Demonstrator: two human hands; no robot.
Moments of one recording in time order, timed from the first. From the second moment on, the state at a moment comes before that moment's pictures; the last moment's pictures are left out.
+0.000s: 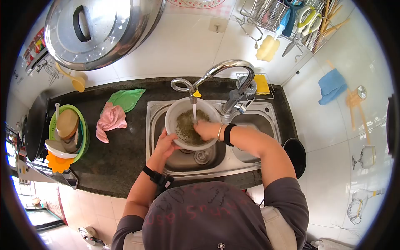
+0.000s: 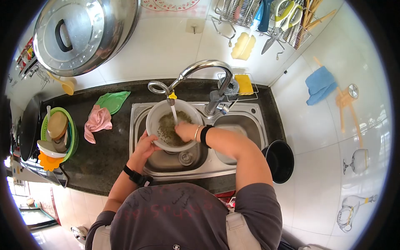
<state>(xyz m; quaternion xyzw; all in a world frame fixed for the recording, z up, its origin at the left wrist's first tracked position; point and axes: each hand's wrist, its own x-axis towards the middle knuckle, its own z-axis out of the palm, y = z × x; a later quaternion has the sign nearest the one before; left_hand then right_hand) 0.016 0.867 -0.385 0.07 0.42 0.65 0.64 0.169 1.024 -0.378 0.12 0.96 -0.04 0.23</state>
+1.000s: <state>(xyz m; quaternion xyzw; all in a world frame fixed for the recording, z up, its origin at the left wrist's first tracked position) 0.013 0.859 -0.394 0.12 0.45 0.61 0.64 0.325 1.121 -0.439 0.58 0.65 -0.11 -0.48</state>
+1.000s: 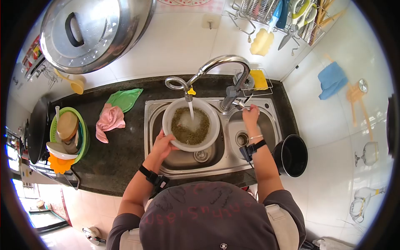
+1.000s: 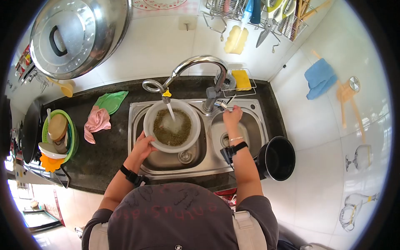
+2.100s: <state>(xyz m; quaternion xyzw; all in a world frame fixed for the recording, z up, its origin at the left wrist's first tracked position) 0.023 0.793 -0.371 0.07 0.42 0.68 0.59 0.162 0.971 -0.366 0.17 0.97 -0.14 0.10</state>
